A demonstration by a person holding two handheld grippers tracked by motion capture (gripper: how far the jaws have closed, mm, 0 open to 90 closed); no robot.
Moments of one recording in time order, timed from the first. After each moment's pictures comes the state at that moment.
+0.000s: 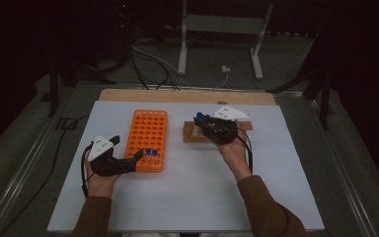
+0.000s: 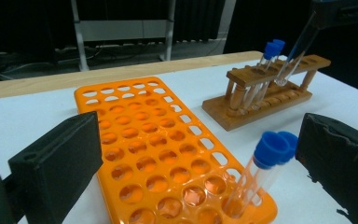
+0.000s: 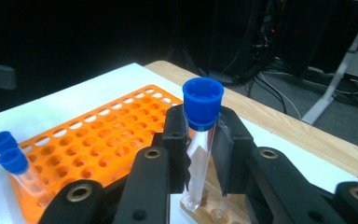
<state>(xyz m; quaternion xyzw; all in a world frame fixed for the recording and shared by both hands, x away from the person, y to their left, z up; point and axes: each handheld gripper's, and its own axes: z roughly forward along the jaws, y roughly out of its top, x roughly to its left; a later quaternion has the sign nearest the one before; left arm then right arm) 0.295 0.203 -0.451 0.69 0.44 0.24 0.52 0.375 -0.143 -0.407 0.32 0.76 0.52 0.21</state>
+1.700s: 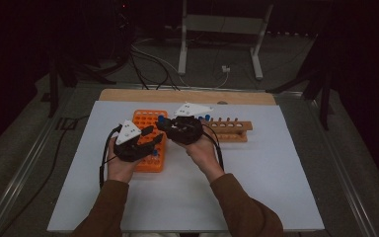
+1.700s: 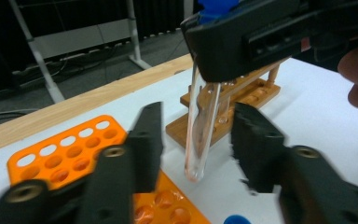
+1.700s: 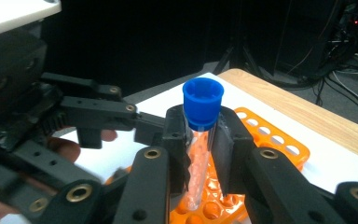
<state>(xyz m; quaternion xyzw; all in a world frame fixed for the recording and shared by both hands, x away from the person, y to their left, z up) 0.327 0.147 -0.422 0.75 0.34 0.23 0.51 0.365 -0.053 -0.385 0.27 0.79 0.54 0.12</state>
